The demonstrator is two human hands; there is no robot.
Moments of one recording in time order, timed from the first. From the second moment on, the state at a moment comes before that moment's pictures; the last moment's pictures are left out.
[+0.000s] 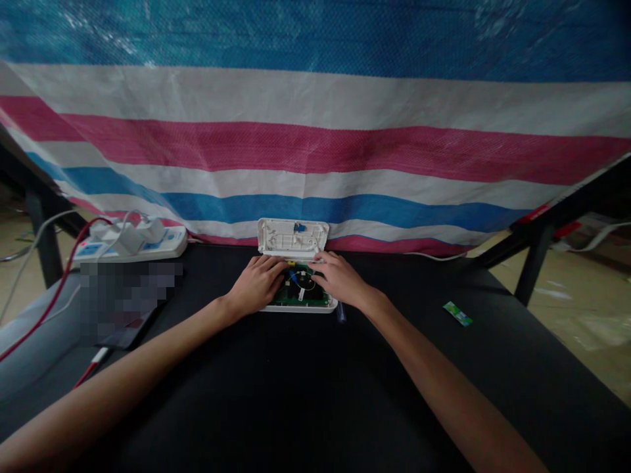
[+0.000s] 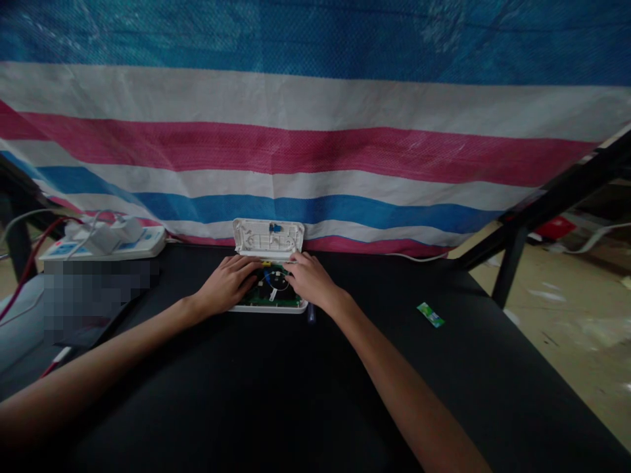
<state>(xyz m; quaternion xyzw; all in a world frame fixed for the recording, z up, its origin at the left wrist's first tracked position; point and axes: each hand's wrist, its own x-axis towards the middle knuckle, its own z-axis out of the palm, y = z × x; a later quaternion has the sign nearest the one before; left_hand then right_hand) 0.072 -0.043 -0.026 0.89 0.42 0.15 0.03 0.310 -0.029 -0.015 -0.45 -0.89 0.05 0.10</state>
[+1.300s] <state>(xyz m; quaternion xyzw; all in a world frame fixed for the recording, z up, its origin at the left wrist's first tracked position) 0.074 -0.044 -0.041 0.89 0.41 0.20 0.00 0.309 -0.030 -0.020 -0.45 -0.89 0.02 0.11</state>
